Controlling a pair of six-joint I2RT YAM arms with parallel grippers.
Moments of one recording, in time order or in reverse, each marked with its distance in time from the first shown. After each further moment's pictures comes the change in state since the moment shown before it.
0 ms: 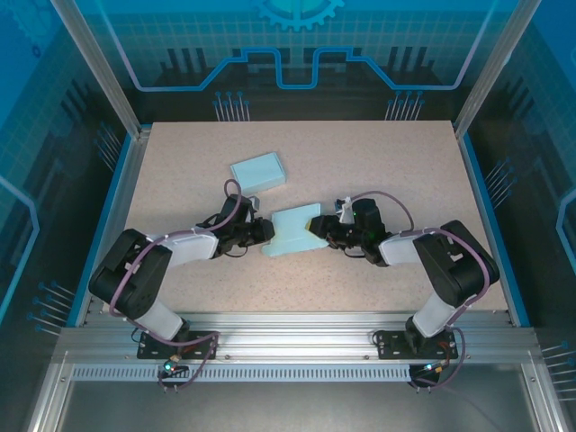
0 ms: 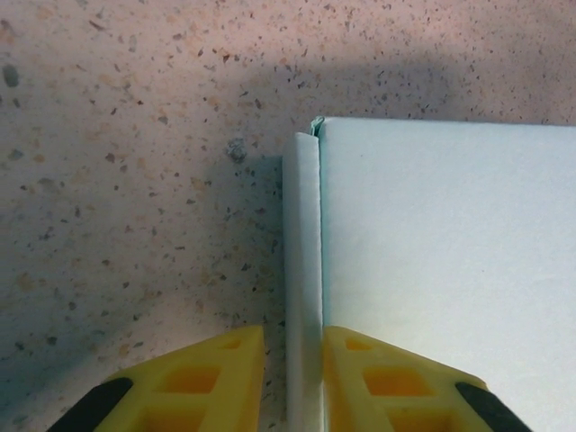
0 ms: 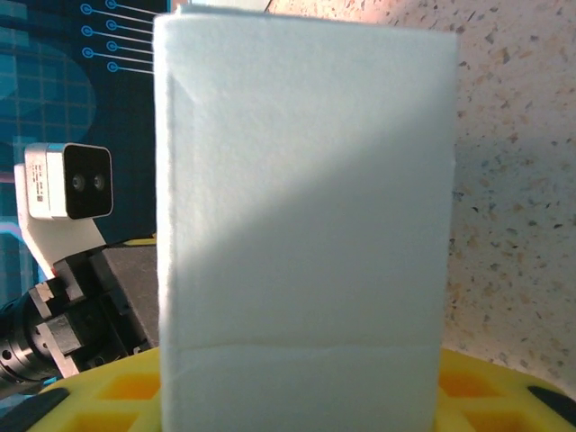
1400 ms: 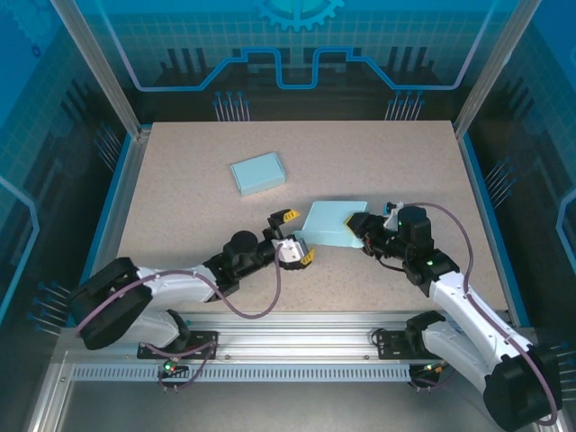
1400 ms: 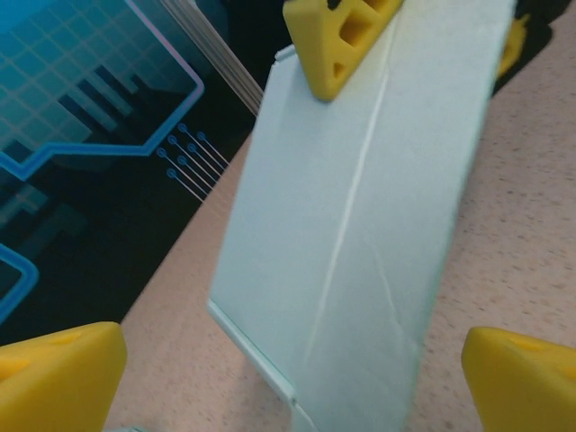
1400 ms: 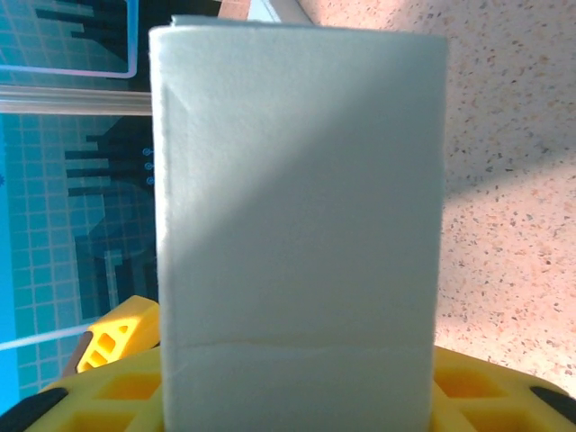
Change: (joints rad) left arm -0.398 -0.186 -0.243 0.757 -0.204 1.380; right arm -0.125 -0.803 -0.063 -0.692 0.153 0.205
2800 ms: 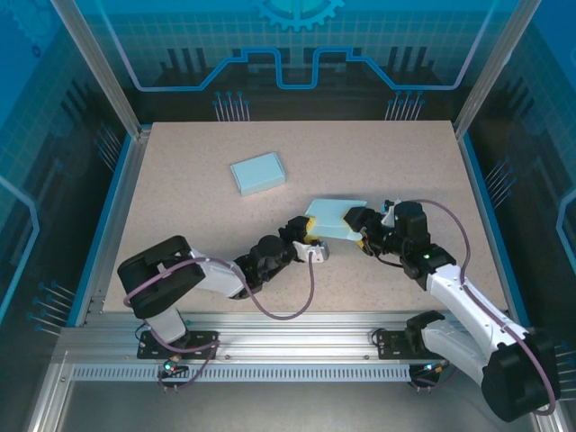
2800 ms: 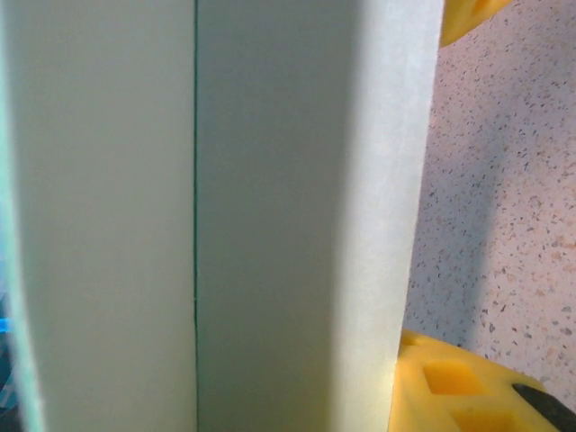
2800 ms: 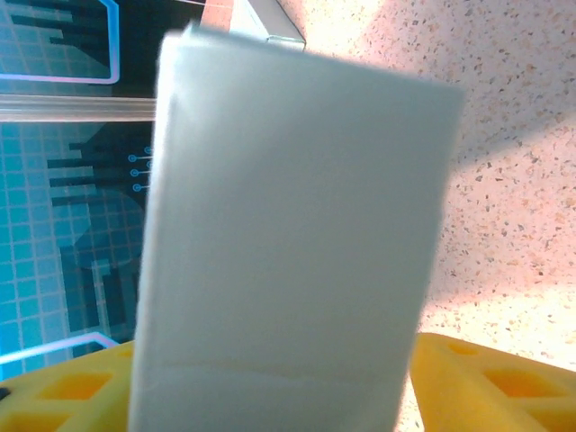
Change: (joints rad) left arm -0.085 0.287 0.097 0.192 -0.293 0.296; right arm 0.000 0.072 0.038 -0.008 0.013 -0.011
